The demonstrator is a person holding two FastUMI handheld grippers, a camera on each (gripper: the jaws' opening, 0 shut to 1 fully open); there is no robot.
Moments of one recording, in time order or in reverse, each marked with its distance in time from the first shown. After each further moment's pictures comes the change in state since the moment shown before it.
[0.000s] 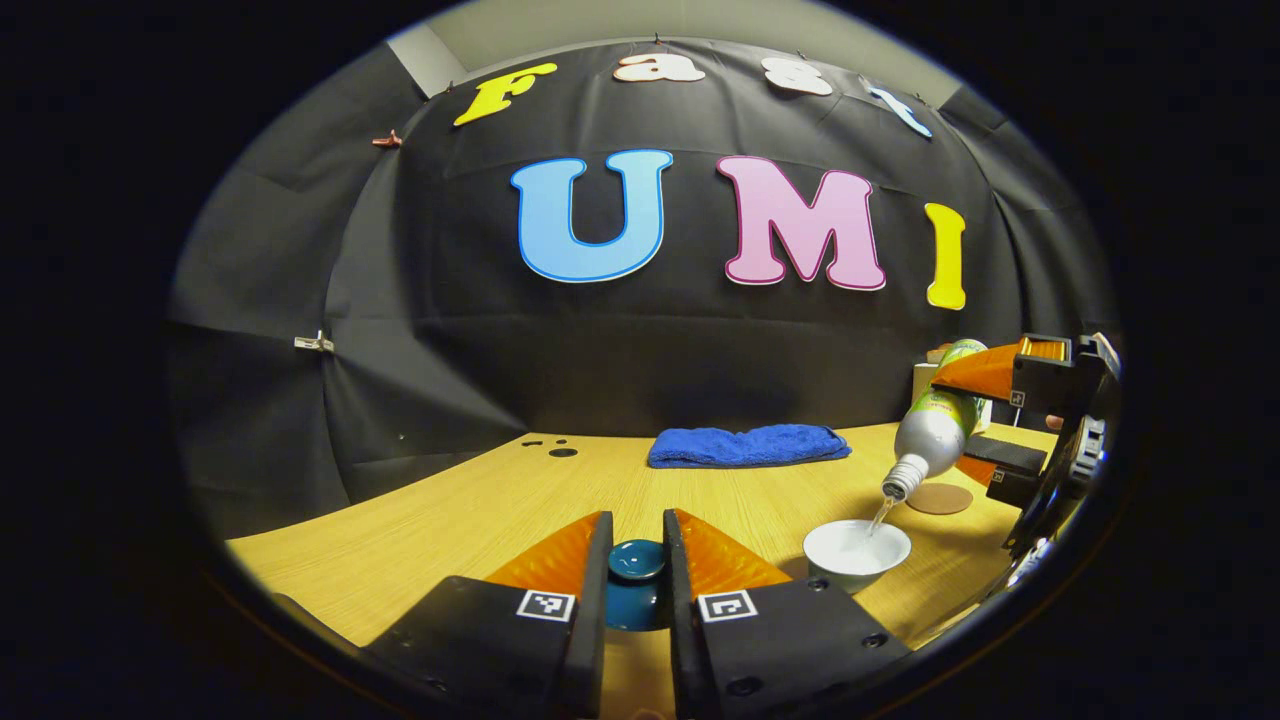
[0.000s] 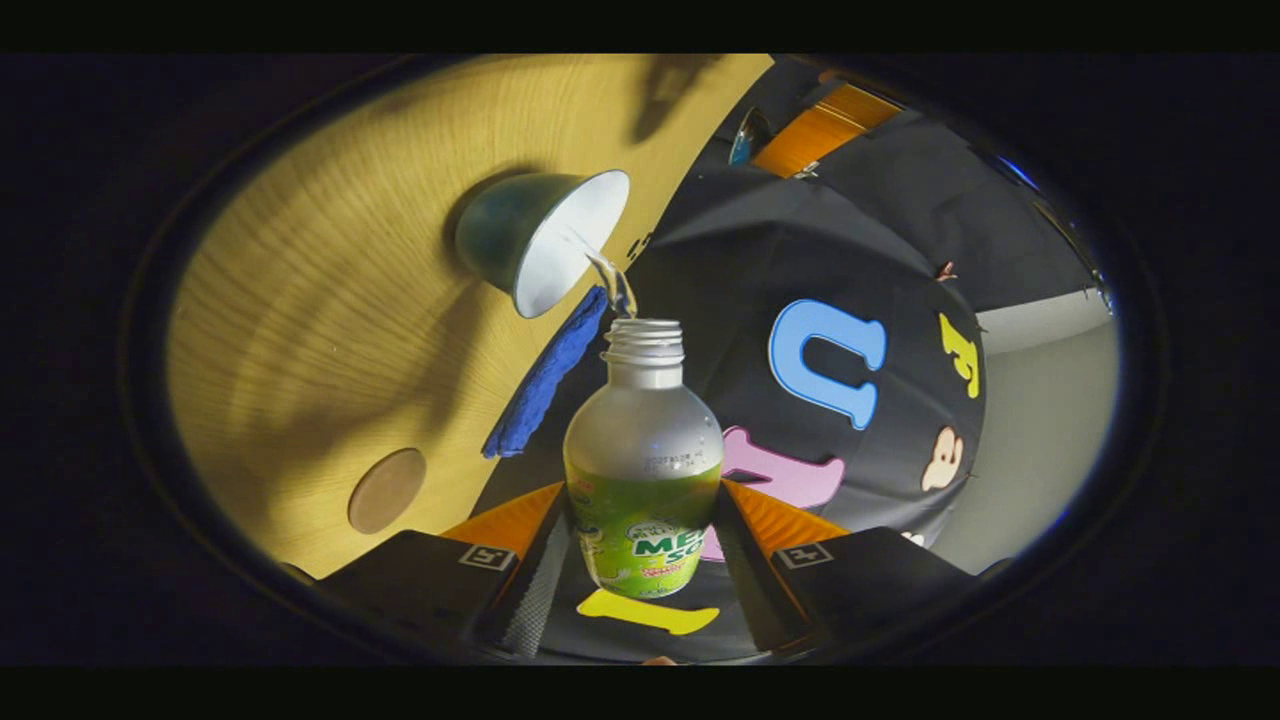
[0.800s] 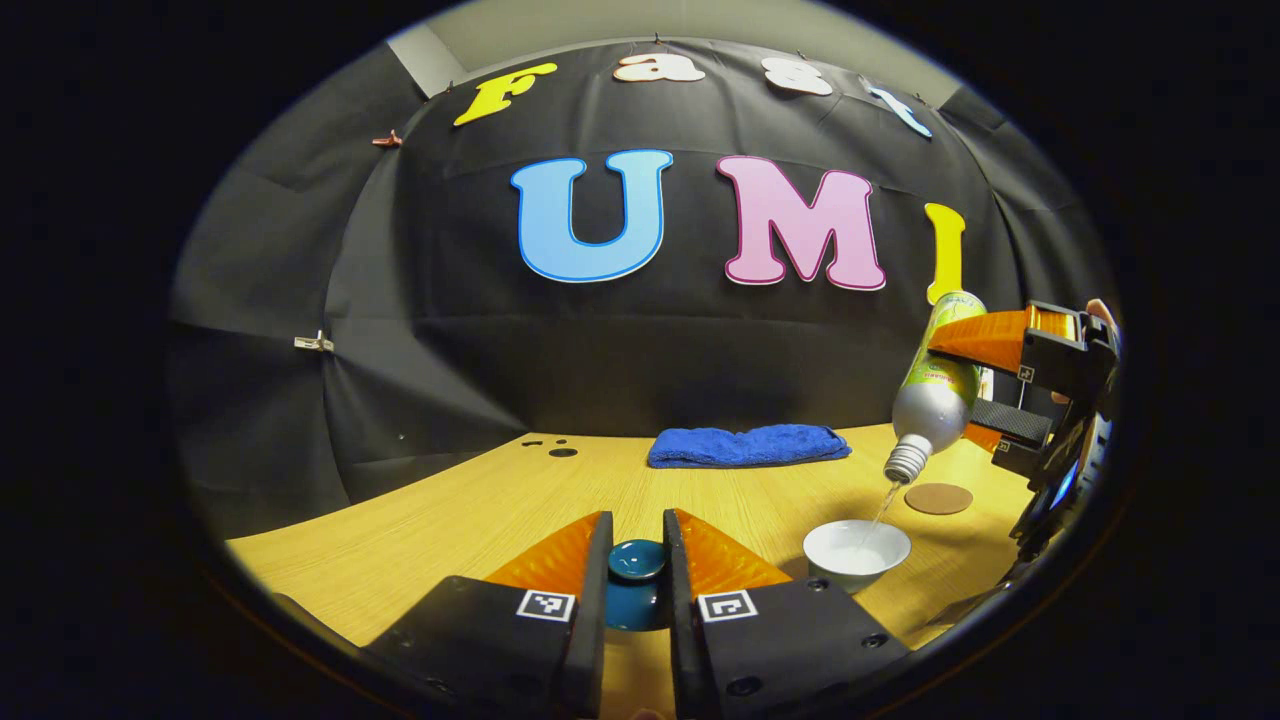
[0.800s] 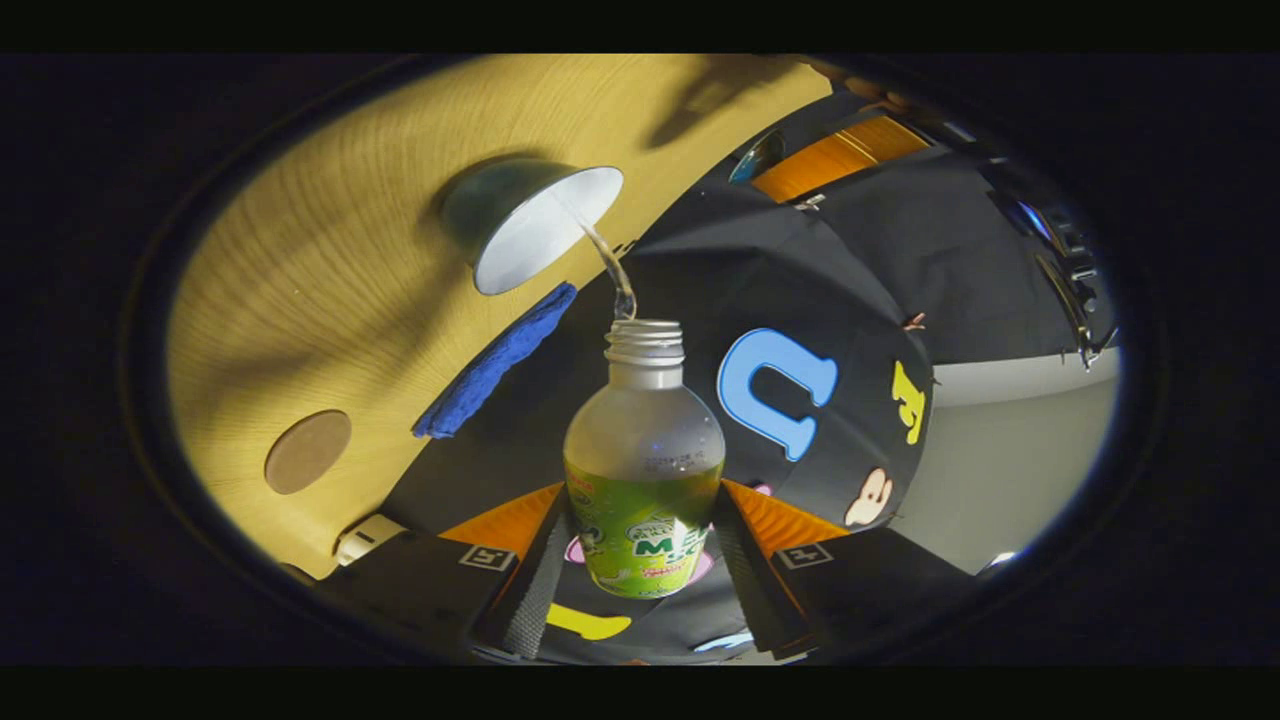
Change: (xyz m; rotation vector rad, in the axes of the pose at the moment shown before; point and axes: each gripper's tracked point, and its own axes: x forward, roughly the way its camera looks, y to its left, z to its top) left arm 0.000 0.000 0.000 0.000 0.000 0.000; right arm -0.001 -0.039 0.004 -0.184 -0.047 -0.133
